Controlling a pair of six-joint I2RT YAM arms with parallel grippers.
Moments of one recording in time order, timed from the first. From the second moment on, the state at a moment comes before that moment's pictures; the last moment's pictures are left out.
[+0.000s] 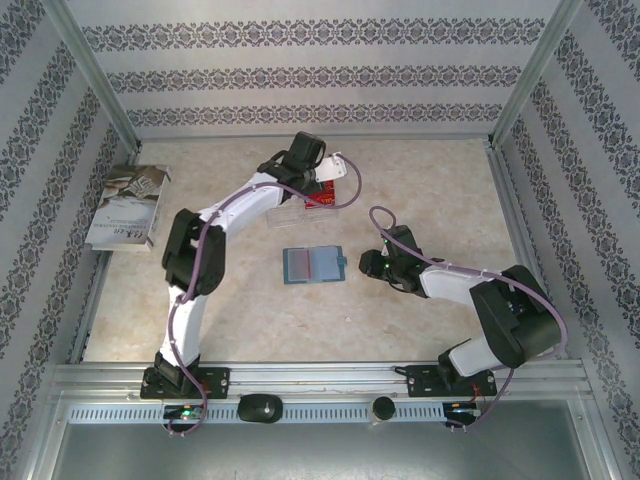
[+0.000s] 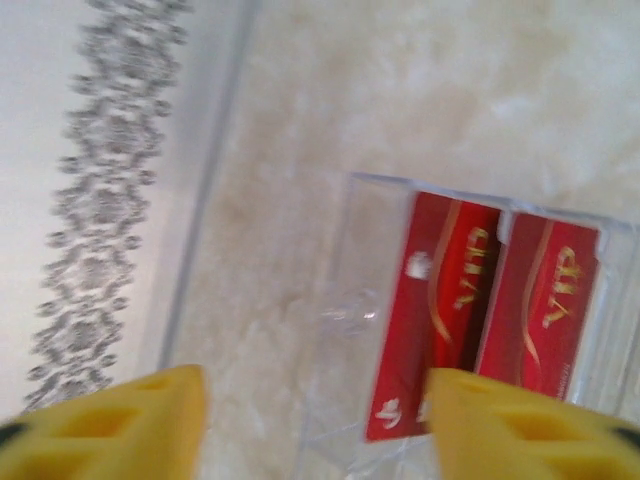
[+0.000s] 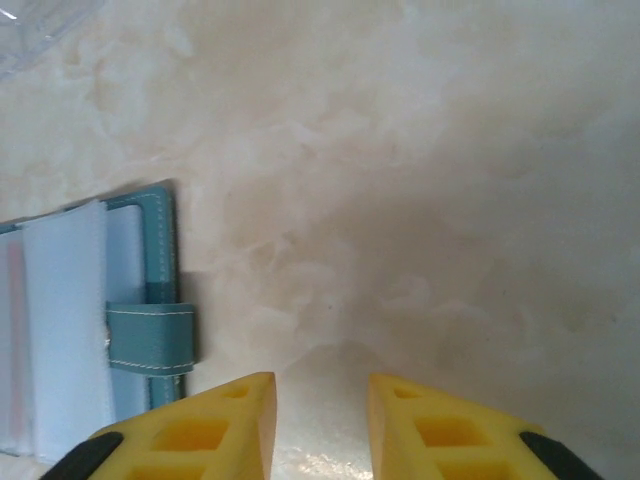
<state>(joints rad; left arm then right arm) -0.51 2.08 1.78 -0.39 -0.18 0.84 0.43 1.47 0.53 0.07 -0.17 0.68</state>
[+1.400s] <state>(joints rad) -0.24 0.85 0.50 -0.10 -0.08 -0.71 0.93 2.01 1.29 -0.36 0.20 0.22</state>
